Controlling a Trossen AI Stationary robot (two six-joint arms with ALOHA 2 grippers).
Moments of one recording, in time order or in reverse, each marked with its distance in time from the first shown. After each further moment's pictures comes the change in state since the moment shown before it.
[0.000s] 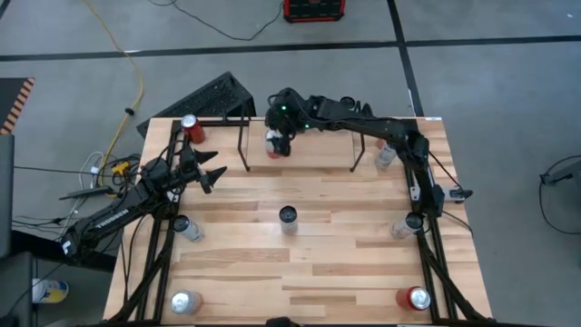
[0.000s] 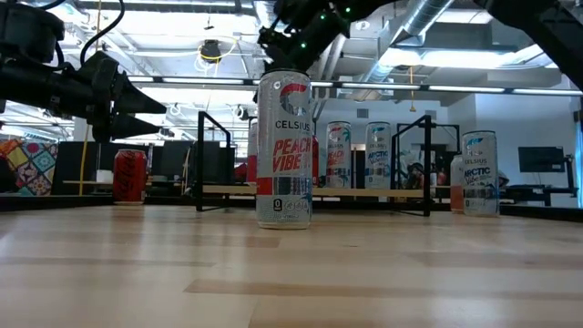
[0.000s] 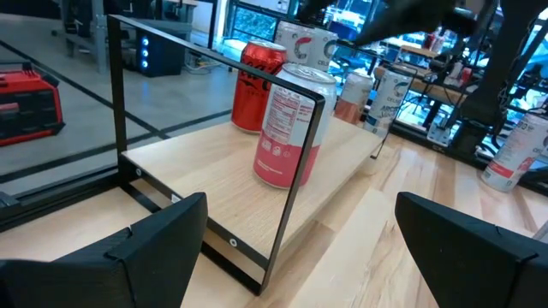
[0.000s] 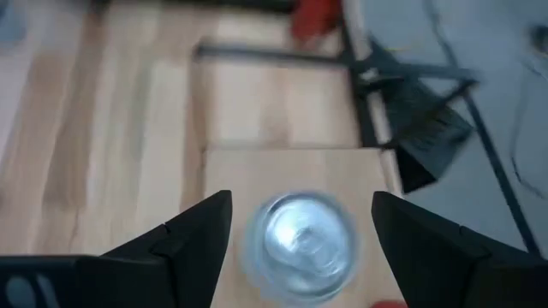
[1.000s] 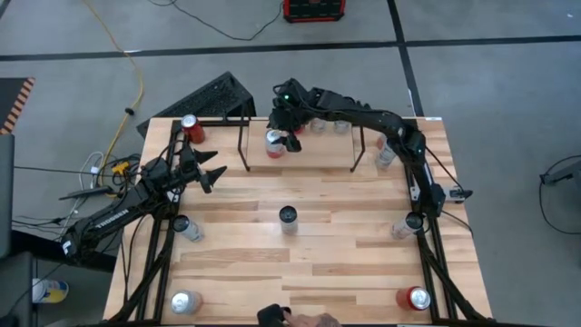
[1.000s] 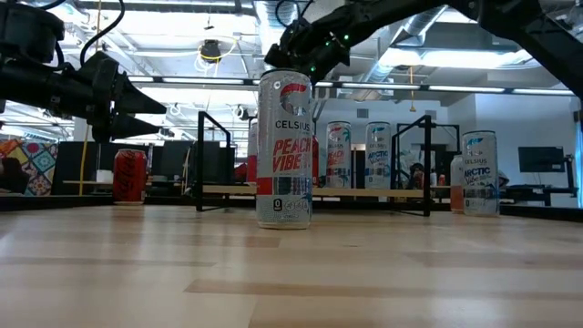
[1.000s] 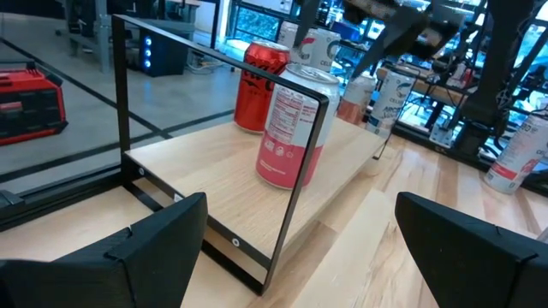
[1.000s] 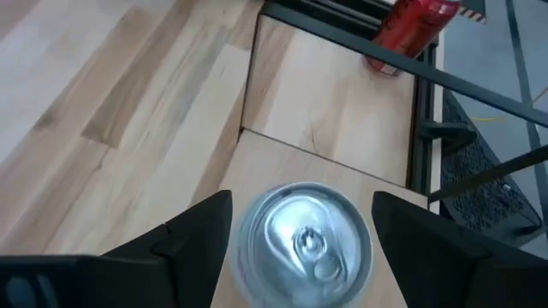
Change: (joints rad) left arm 0.000 0.000 0.000 -0.001 -0.007 -0.002; right arm -0.114 0.056 -0.004 0.019 -0.353 -0.340
